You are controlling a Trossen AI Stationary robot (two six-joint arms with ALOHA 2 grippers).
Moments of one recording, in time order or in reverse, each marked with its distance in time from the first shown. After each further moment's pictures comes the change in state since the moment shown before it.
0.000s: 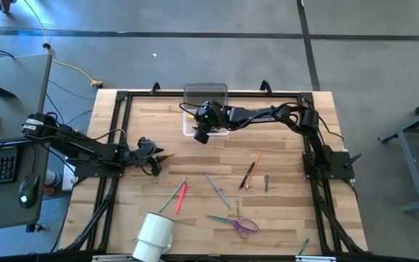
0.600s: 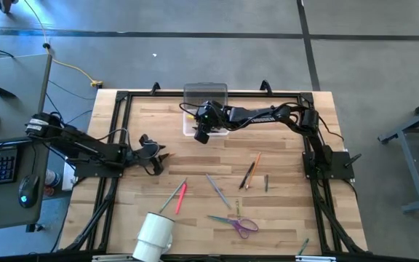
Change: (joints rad) left arm 0.028 0.101 0.033 0.093 -0.056 0.187; right arm -0.002 0.000 0.000 0.000 0.000 -0.021
